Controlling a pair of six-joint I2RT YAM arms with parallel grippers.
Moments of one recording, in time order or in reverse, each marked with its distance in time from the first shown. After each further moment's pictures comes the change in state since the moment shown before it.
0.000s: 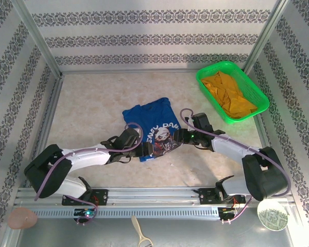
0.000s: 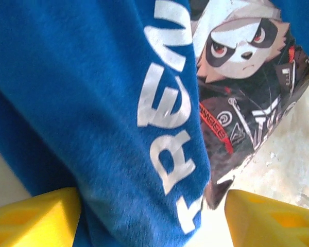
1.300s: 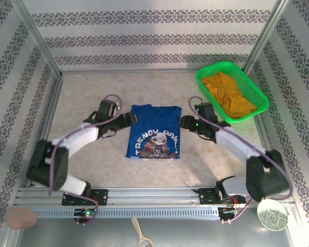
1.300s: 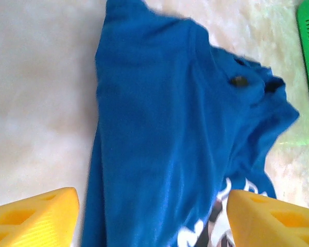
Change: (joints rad) left arm 0.471 0.120 0.317 -0.185 0.189 0.189; right arm -0.074 0.037 0.205 -0.132 0.156 0.059
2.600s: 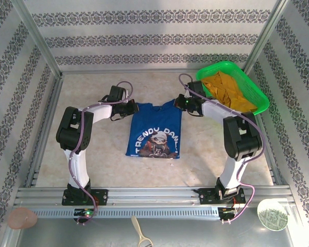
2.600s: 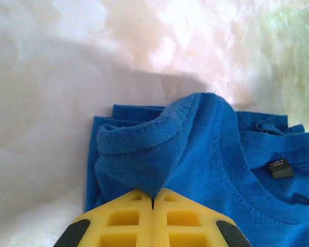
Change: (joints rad) left arm 0.055 0.460 0.356 0.080 0.123 0.061; right arm -0.051 0.445 0.417 0.090 -0.128 0.010
